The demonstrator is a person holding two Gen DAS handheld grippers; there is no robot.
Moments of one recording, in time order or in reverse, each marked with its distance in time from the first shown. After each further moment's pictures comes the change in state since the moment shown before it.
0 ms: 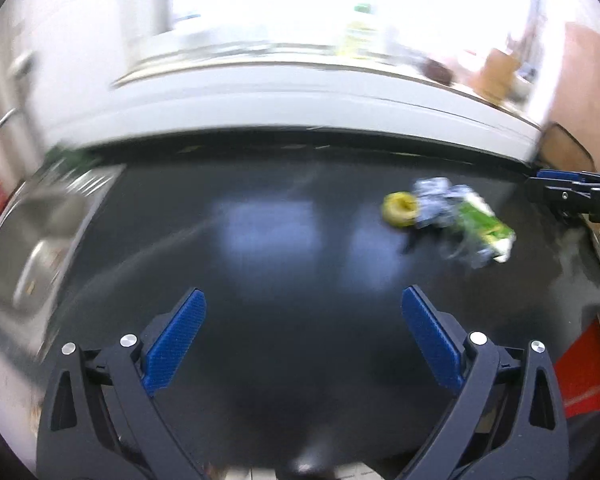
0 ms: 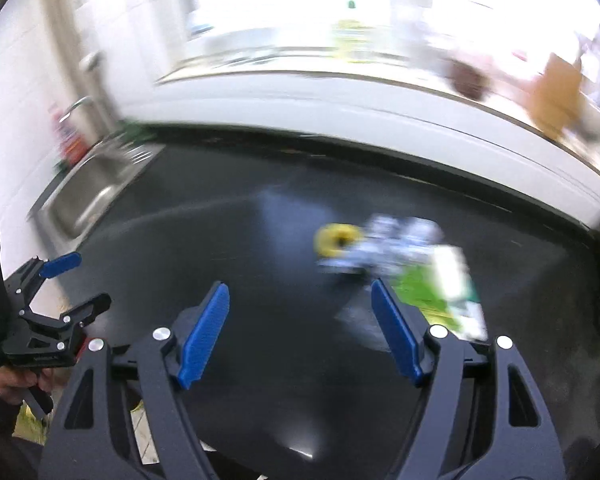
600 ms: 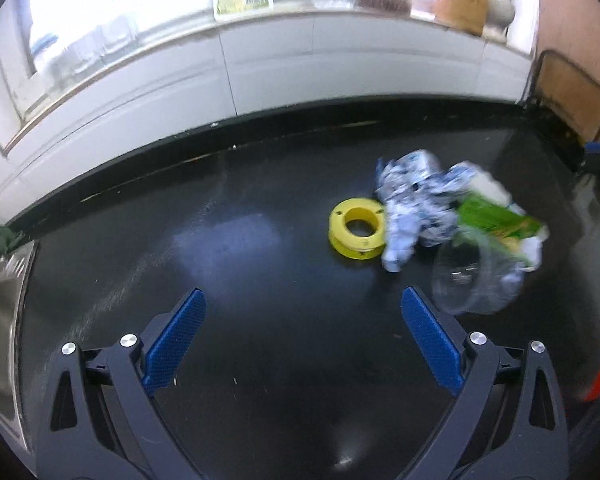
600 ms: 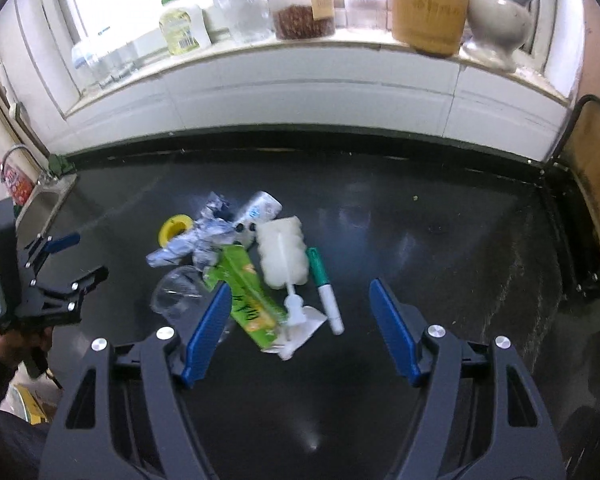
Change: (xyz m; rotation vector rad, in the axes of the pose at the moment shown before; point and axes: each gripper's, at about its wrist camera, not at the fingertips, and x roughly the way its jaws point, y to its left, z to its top) left arm 0.151 -0.090 0.049 0.213 0.096 0.006; right arm 0.045 -0.157 -0.009 0.103 0.078 -0.047
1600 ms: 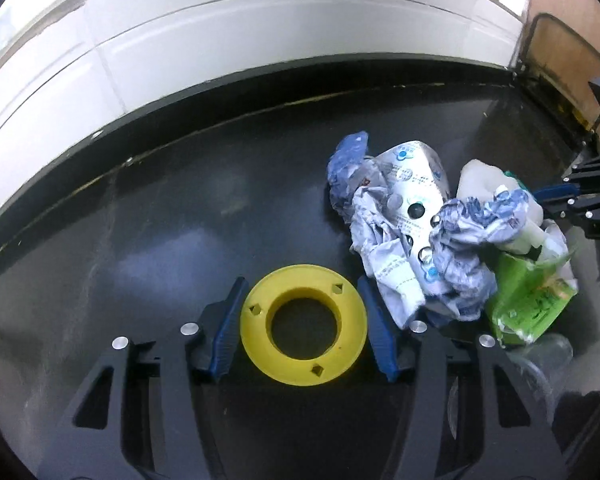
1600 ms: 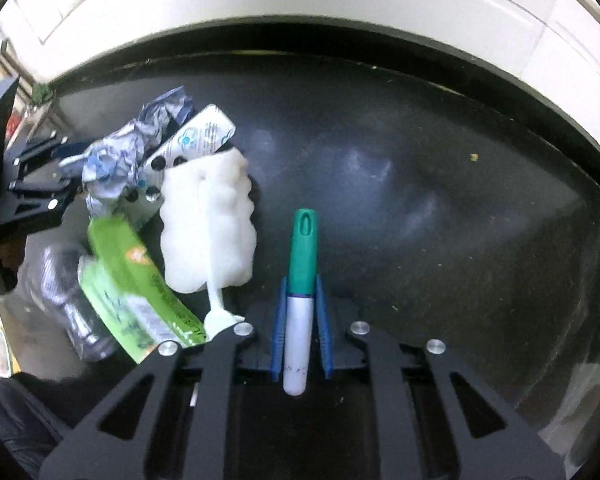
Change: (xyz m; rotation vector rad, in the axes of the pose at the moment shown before) left arm 0.104 -0.025 0.059 0.085 0.099 -0.157; right arm 0.126 -0.029 0.002 -0.111 0.217 0.033
